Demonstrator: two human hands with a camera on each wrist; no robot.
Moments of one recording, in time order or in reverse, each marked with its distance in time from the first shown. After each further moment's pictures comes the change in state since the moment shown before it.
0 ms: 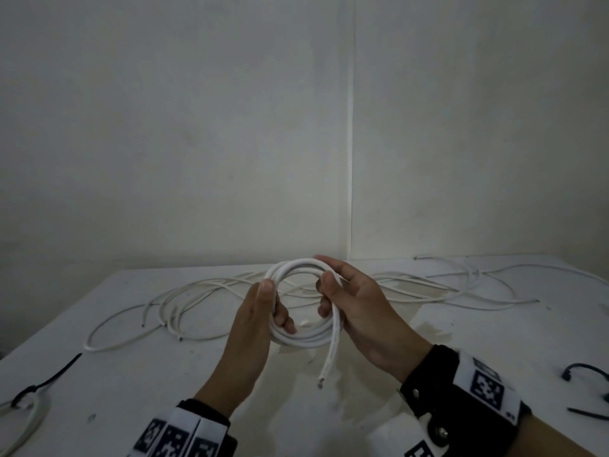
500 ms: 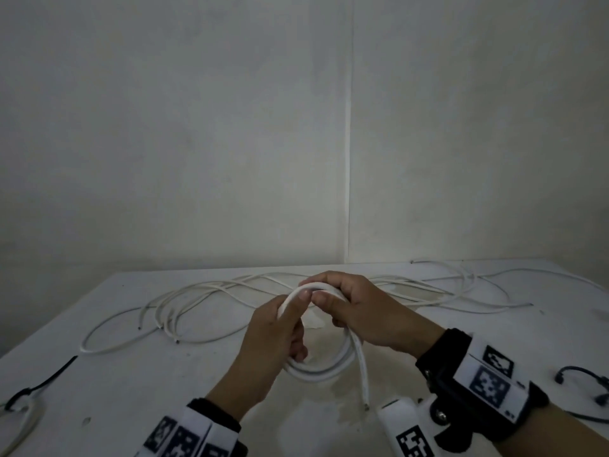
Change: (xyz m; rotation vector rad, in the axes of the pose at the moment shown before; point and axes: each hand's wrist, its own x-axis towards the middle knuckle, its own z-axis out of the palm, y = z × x) left_hand -0.007 0.024 0.027 -0.010 -0.036 -0.222; right_hand -0.001 -0.025 -0.016 -0.583 -0.301 -0.013
